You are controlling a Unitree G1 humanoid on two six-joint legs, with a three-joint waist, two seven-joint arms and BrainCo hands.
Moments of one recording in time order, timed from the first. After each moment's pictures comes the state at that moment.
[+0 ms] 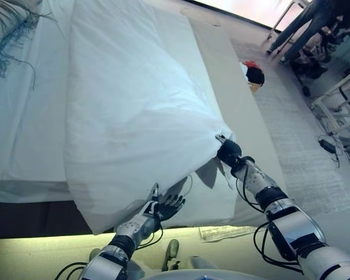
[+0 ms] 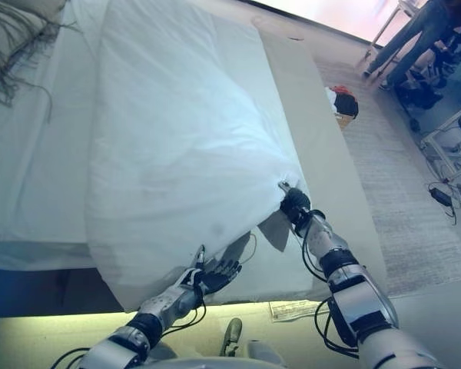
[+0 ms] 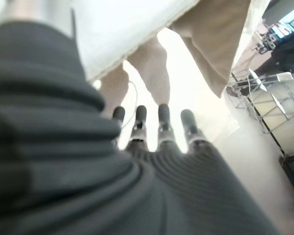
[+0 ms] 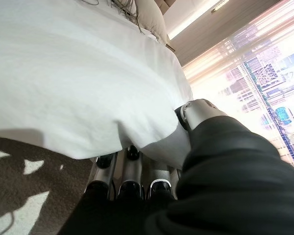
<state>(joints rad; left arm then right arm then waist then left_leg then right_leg) -0.30 0.07 -0.30 1.00 -1.92 0.38 0.04 -0.64 -0.32 0.30 0.91 1.17 0.09 0.17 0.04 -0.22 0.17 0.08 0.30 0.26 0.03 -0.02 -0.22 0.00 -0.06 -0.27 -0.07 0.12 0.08</state>
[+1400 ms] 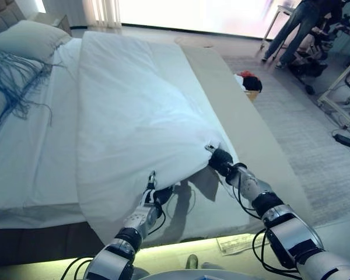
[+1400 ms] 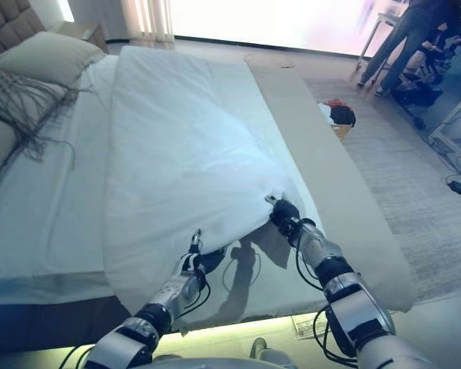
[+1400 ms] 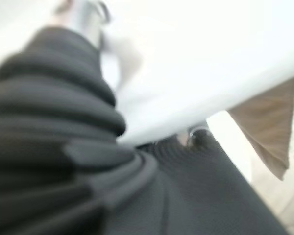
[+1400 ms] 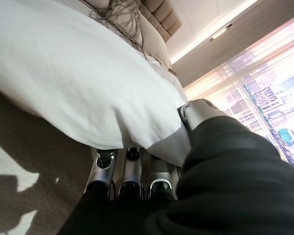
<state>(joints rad) -0.30 0.02 -0.25 0.96 -1.95 0.13 -0.13 -0.55 -0.29 0.33 0.87 1.01 0.17 0.17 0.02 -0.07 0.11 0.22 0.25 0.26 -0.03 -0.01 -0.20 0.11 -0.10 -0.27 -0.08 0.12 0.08</state>
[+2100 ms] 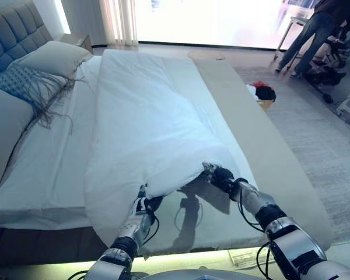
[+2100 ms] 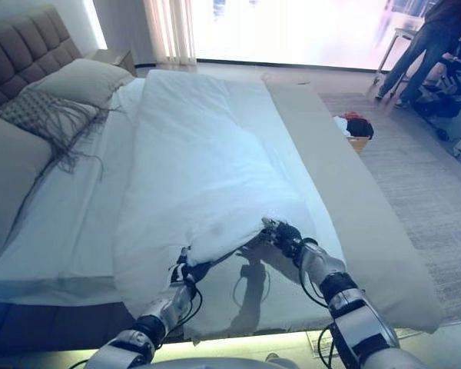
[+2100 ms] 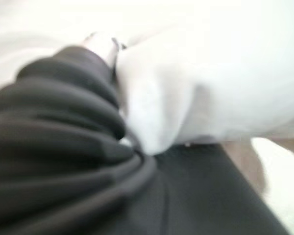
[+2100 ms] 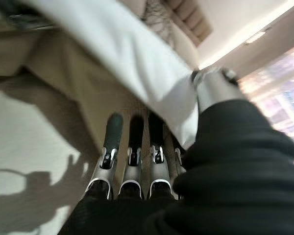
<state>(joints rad) -0.22 0.04 -0.08 0.96 -1.90 0.08 -0.13 -0.41 -0.32 0.32 0.87 0.89 0.28 0.26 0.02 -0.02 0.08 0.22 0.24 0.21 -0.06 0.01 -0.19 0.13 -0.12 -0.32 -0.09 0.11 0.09</state>
